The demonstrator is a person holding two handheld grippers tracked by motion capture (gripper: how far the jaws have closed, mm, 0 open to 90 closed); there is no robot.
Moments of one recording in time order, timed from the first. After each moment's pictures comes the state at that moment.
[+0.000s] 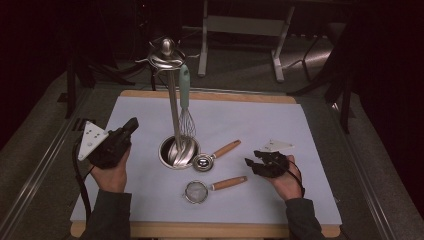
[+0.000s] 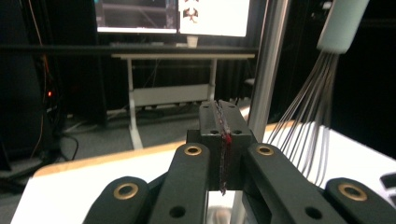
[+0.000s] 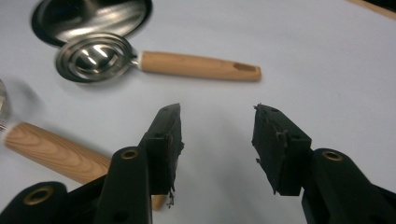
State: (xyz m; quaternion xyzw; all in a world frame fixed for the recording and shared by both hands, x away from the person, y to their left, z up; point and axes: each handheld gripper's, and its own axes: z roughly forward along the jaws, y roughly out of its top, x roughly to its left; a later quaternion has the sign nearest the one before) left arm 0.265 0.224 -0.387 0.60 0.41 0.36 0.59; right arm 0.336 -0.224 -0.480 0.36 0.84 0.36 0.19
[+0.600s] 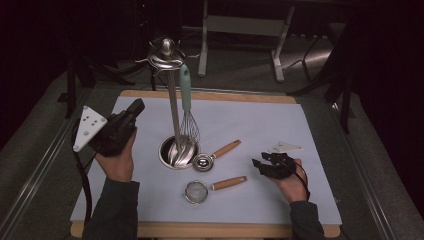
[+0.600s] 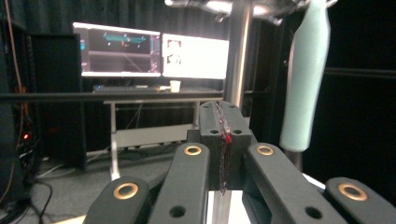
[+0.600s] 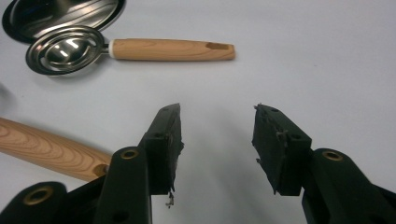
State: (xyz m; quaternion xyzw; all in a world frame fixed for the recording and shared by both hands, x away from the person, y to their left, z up) left arm 0.270 0.203 -0.344 0.56 0.37 0.37 0.64; right arm 0.335 -0.246 -0.489 0.40 0.82 0.37 0.18
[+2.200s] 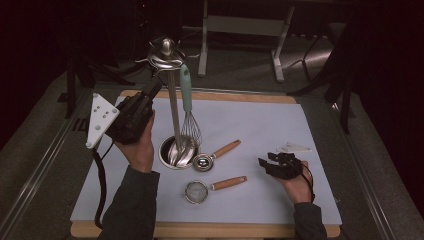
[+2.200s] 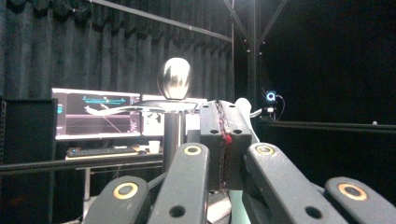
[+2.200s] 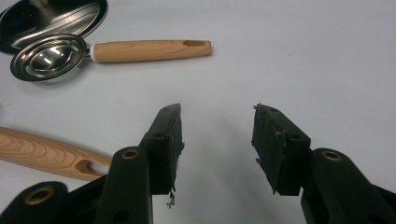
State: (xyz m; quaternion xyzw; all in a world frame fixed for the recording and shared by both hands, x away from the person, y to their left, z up) left arm 0.276 0.162 -0.308 0.50 0.29 0.40 0.71; right arm 0.334 -0.265 -0.490 0.43 0.80 0.38 0.18
